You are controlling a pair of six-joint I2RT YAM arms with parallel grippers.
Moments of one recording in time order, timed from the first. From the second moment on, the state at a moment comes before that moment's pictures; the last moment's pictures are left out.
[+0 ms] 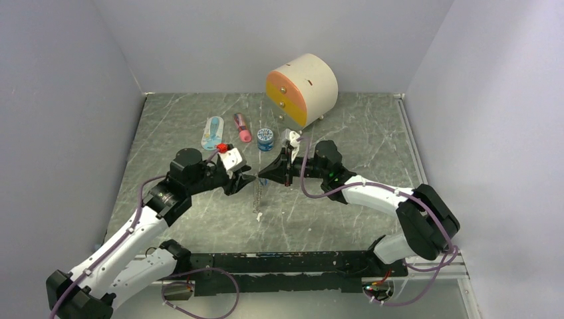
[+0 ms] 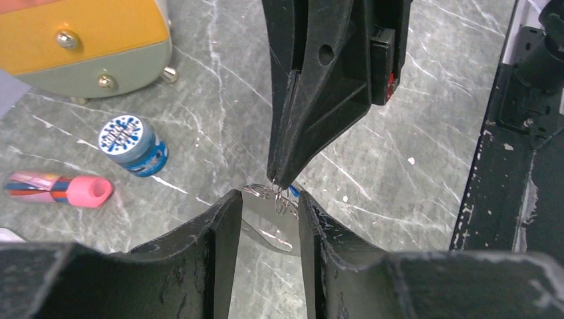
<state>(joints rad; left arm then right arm) -0.57 0.82 0.73 -0.18 0.48 0.22 0.71 1.43 0.72 0.70 -0.77 0.21</state>
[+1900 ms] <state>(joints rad) -0.56 0.96 0.80 -0.27 0.61 0.27 0.71 1.30 0.68 0.62 -0.71 0.16</state>
